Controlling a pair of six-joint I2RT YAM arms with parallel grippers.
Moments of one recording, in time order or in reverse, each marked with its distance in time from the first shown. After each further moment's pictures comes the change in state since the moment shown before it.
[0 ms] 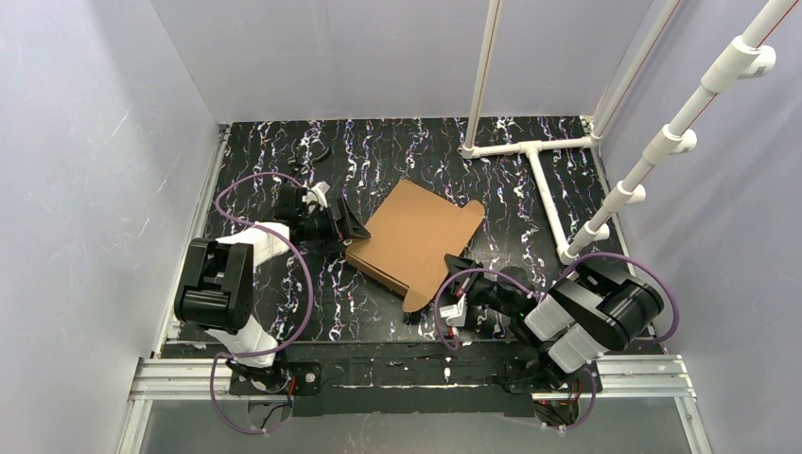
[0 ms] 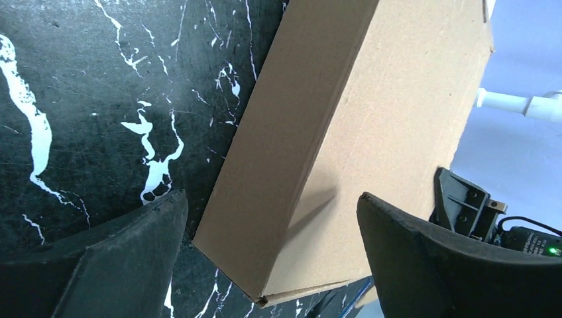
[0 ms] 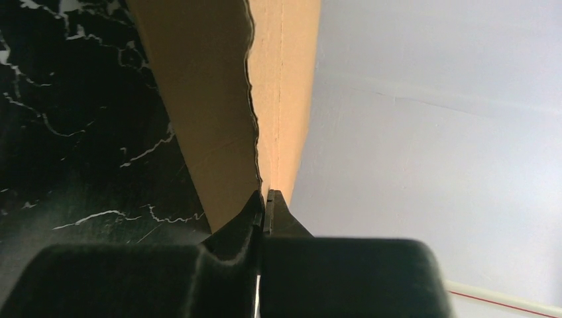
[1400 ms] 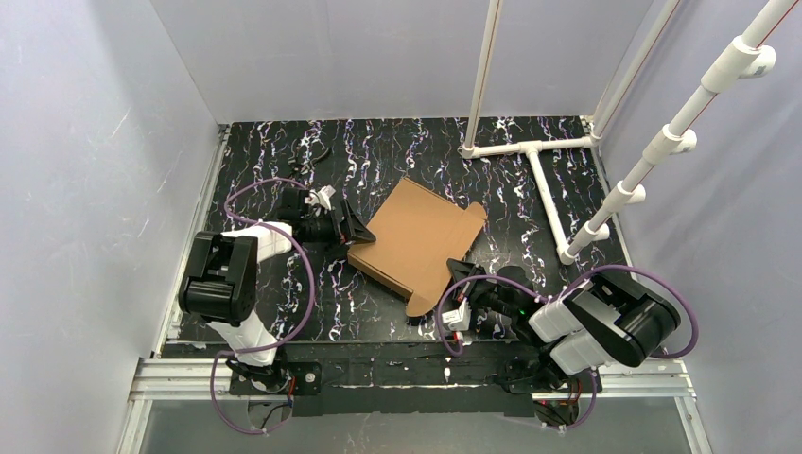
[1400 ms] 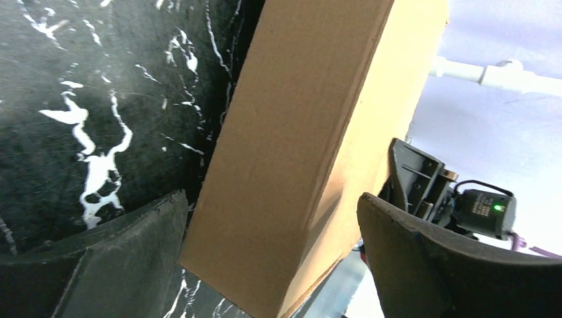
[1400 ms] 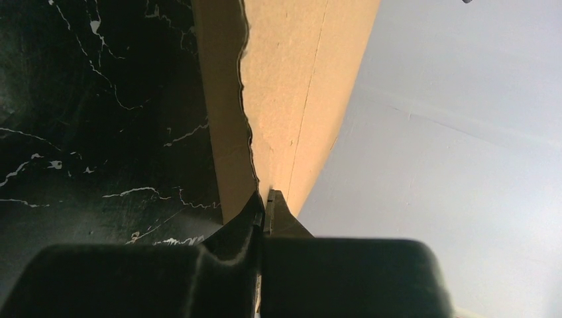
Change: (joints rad) left arm -0.005 0.044 0.000 0.013 0.144 -0.042; right arm -0.012 -0.111 -0.002 -0.244 -0.005 -0.127
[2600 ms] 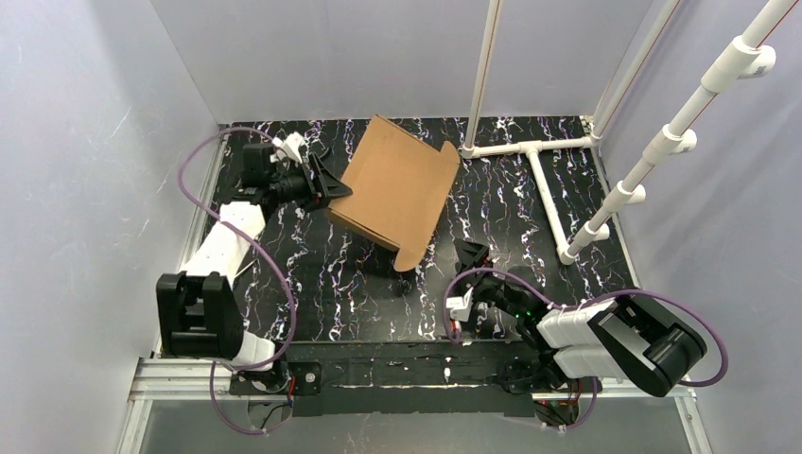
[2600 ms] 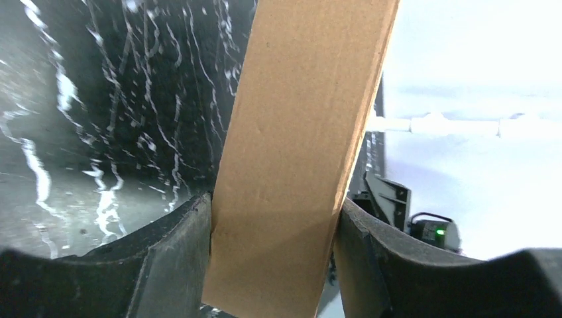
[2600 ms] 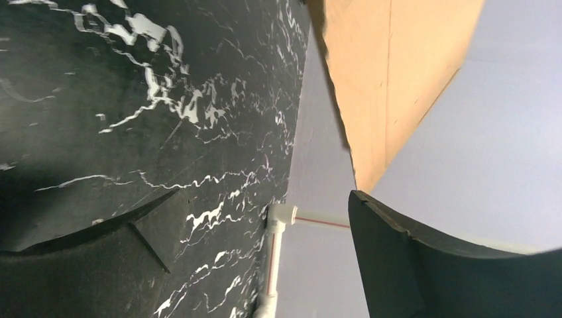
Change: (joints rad) left arm 0.100 -0.188 0.245 -0.205 -0.002 -0.026; right arm -0.011 -0.174 -0.028 -0.016 0.054 0.206
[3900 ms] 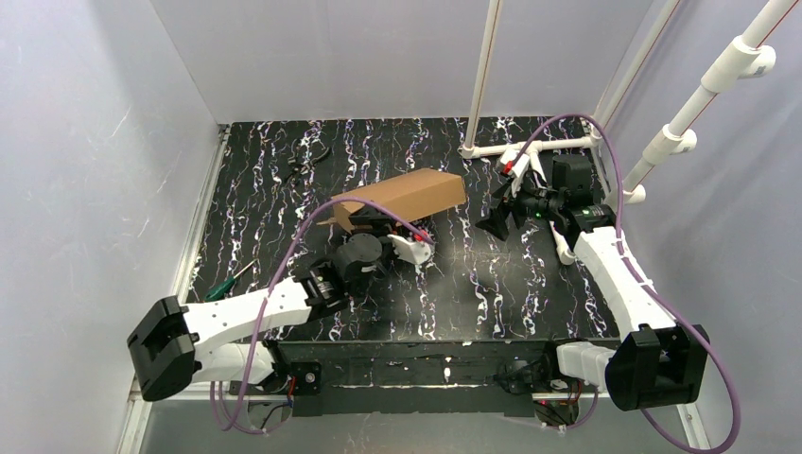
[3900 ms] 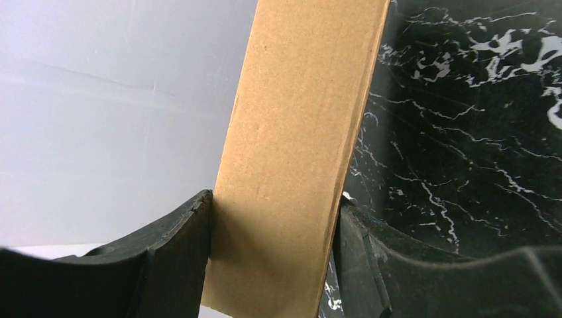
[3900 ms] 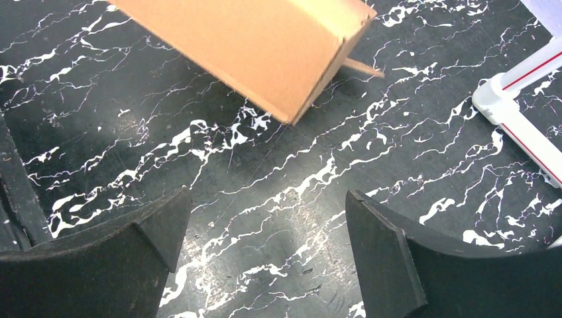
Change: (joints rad) left arm -0.956 -0.314 -0.319 0.418 -1.386 1.553; right arm -0.531 -0.090 0.954 -1.450 -0.508 1.057
